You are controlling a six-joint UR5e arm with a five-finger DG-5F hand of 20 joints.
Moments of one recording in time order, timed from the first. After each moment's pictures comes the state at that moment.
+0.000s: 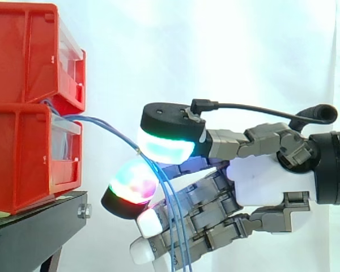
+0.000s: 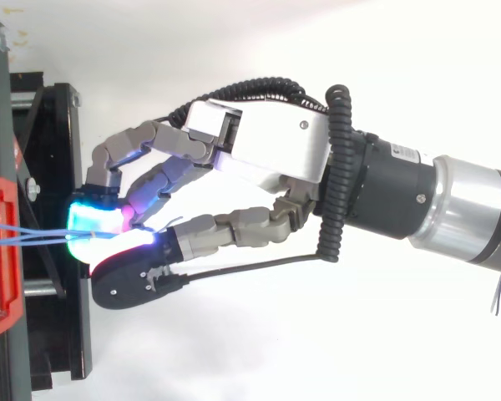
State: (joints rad) arm 0.20 -2.38 -1.06 -2.90 -1.12 -0.10
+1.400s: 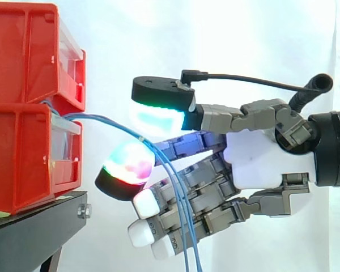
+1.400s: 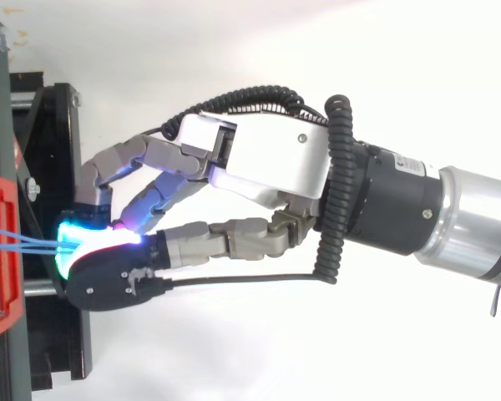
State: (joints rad) arm 0.21 -2.38 -1.02 -2.95 -1.12 -0.10
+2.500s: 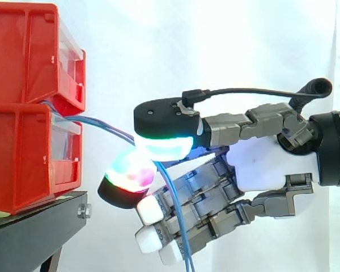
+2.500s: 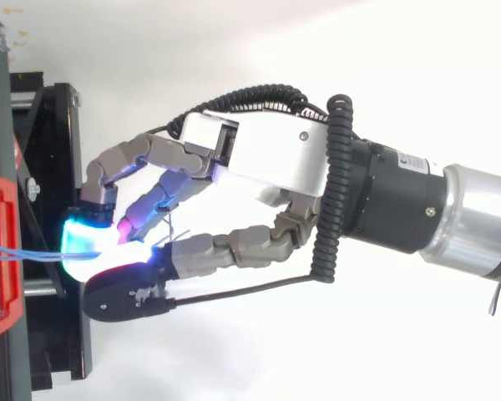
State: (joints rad) arm 0.21 -2.38 -1.01 -3.00 -1.12 -0.10
